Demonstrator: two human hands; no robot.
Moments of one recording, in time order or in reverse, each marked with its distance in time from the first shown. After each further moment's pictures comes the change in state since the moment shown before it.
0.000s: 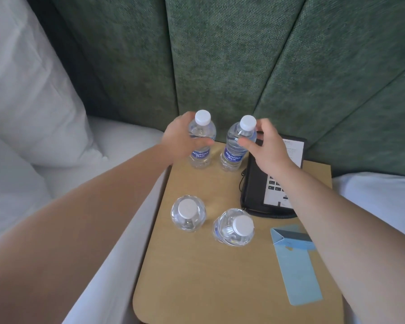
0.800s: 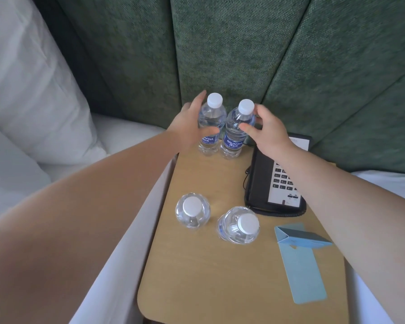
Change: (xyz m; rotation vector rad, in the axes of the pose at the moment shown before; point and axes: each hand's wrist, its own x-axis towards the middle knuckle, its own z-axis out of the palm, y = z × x) left_hand 0.025 0.000 -0.001 0.129 -0.060 0.094; right_hand 0.035 0.001 0.003 -0.046 -0.065 -0.042
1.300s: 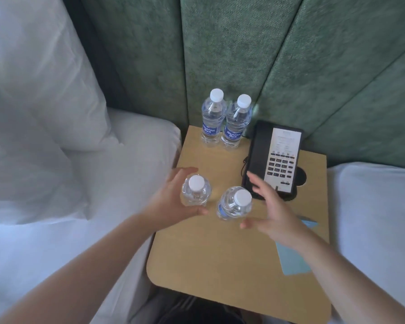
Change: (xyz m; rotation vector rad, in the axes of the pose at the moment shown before) left_hand -0.209 -0.002 0.007 -0.159 -0.168 -0.087; right_hand -0.208 -0.014 -0.012 0.165 -0.377 0.141
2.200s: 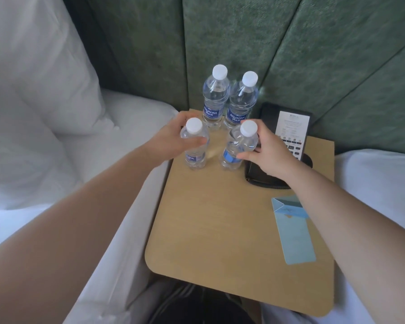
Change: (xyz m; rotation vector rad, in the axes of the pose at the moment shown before) left_hand 0.089 -0.002 -0.032 -0.281 0.016 -0.088; right_hand 0.103 -0.007 -0.025 -0.161 0.125 -0.066
